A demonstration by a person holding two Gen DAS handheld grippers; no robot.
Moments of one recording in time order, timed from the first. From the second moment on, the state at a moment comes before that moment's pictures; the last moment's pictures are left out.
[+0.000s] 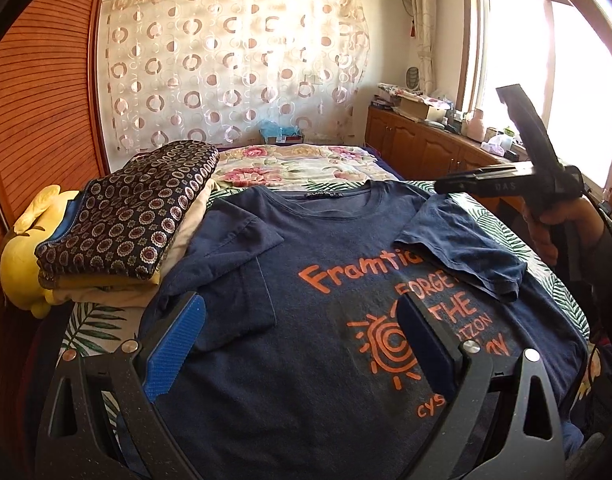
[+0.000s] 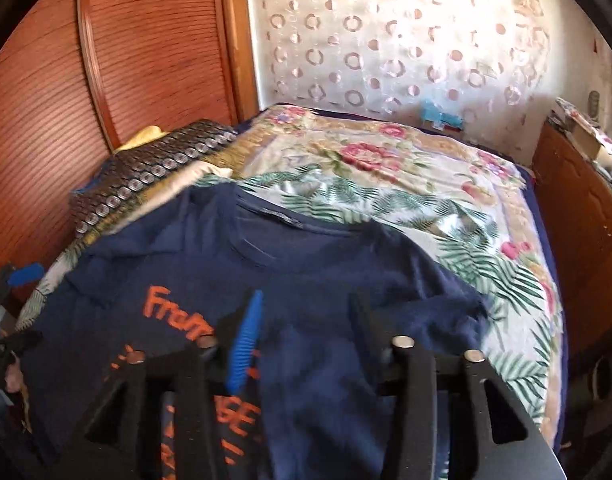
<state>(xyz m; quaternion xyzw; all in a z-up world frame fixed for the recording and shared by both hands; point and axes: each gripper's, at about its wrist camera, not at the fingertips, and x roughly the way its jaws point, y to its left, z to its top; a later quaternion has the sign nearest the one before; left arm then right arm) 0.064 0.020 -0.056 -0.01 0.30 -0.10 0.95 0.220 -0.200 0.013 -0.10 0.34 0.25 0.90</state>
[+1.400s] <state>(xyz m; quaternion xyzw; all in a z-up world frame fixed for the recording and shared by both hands) 0.258 0.017 -0.104 0.08 0.47 -0.10 0.87 0.256 -0.256 -0.057 -0.11 0.37 0.21 0.90</state>
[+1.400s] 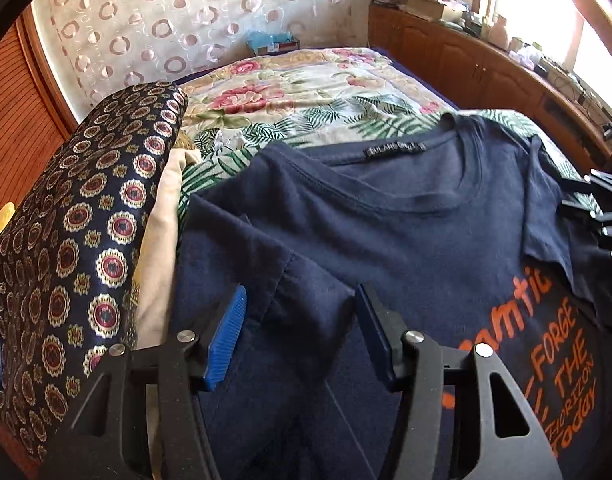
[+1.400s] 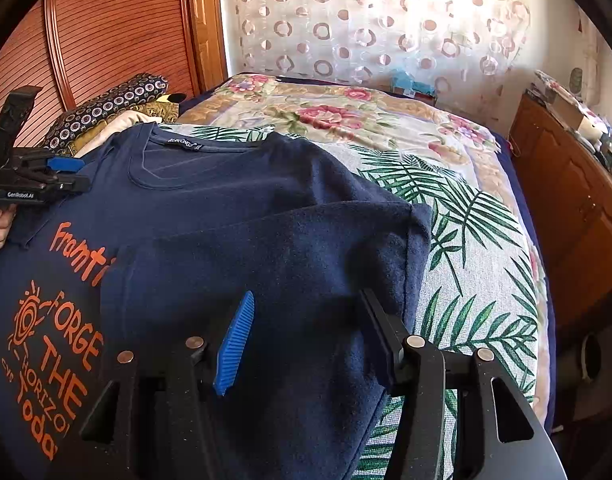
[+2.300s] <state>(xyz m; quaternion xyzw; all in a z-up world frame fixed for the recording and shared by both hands) 0.229 0.106 -0.021 0.00 0.35 -0.04 0.94 0.258 -0.271 -0.054 -0.07 0.37 0.21 0.90</state>
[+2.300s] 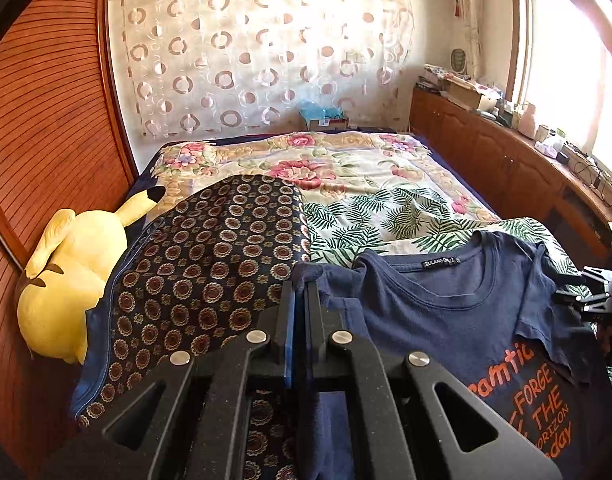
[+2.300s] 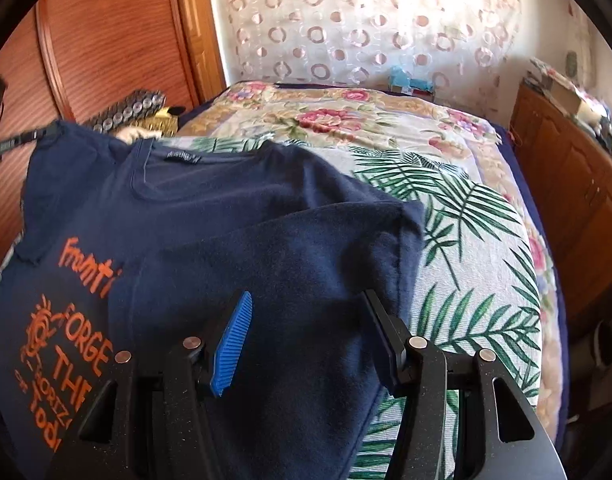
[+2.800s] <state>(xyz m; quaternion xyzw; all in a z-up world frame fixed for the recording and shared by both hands) 0.213 0.090 -0.029 -0.01 0.33 -0.08 0.94 0.303 -0.294 -0.046 -0.06 0.38 0.17 0.91</state>
